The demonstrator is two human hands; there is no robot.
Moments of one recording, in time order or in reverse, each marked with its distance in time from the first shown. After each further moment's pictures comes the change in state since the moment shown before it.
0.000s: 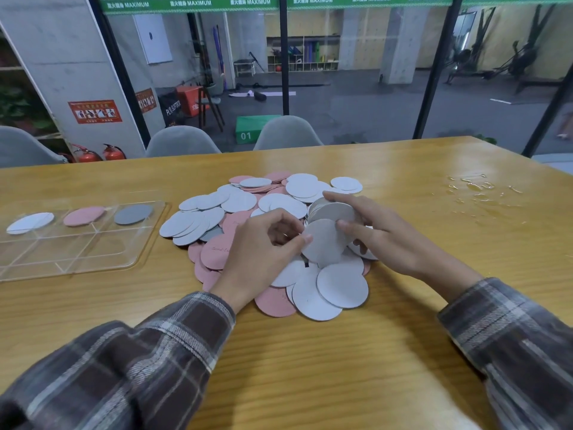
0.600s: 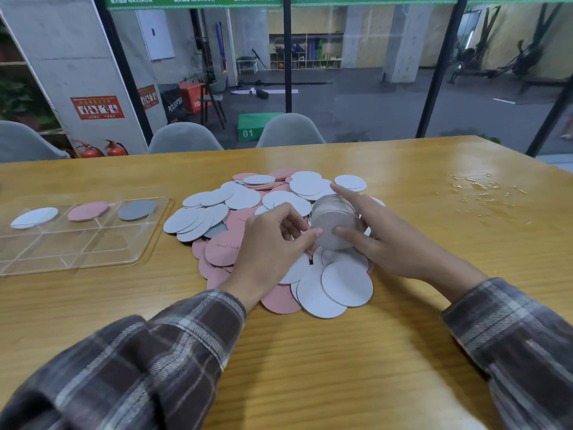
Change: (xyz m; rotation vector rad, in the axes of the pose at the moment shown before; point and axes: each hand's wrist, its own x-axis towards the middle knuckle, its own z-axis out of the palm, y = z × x) left_hand 0.004 -0.001 0.010 0.112 0.090 0.061; right_hand -0.003 -0.007 0.002 -0.240 -0.059 -0.060
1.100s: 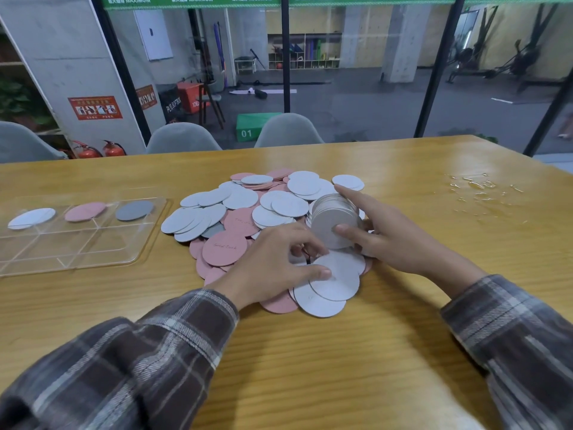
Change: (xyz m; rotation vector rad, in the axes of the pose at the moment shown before) left_hand -0.007 0.001 -0.010 0.088 -0.385 0.098; right_hand 0.002 0.005 -0.004 0.069 0.018 0.057
